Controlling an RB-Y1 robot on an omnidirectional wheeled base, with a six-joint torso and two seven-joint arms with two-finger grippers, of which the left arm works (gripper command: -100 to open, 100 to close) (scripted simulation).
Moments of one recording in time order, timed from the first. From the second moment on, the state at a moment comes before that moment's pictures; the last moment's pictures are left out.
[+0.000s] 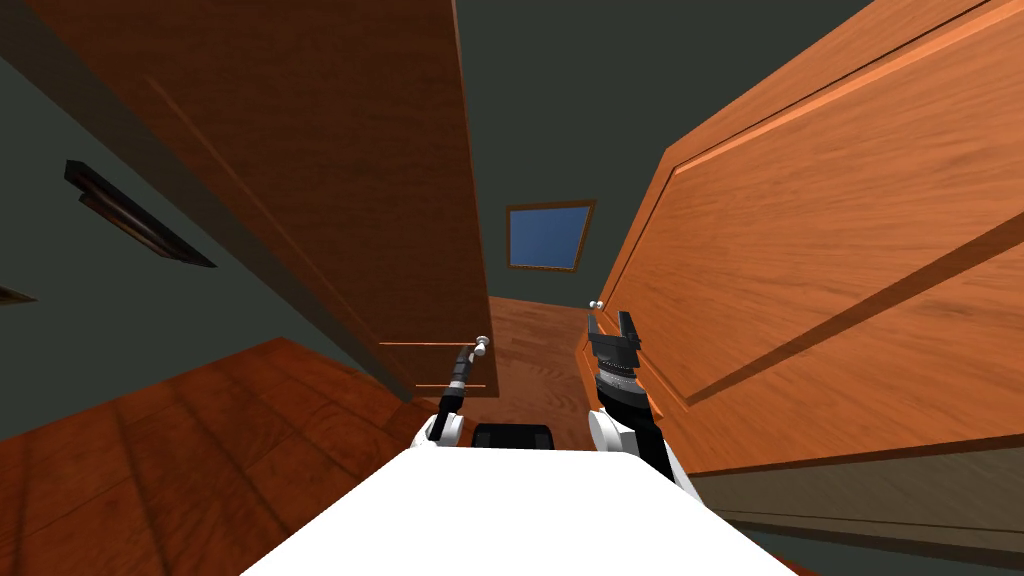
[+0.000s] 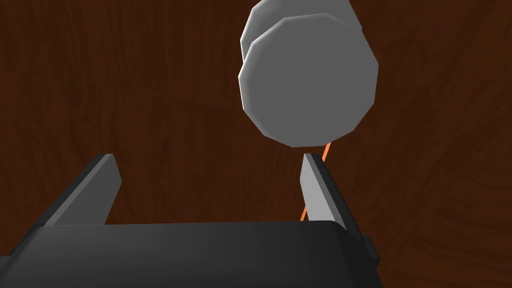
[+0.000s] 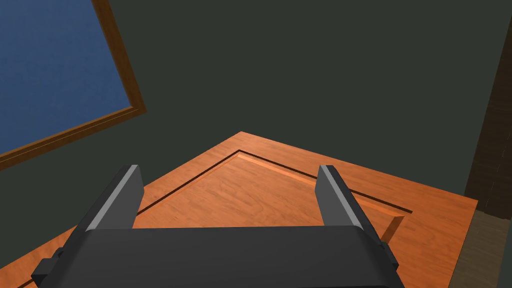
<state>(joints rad) -0.02 0.06 0.05 -0.77 -0.04 -0.94 0.20</state>
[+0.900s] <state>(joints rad) -0.06 0.05 -0.05 -0.72 0.13 -0.93 0.42</state>
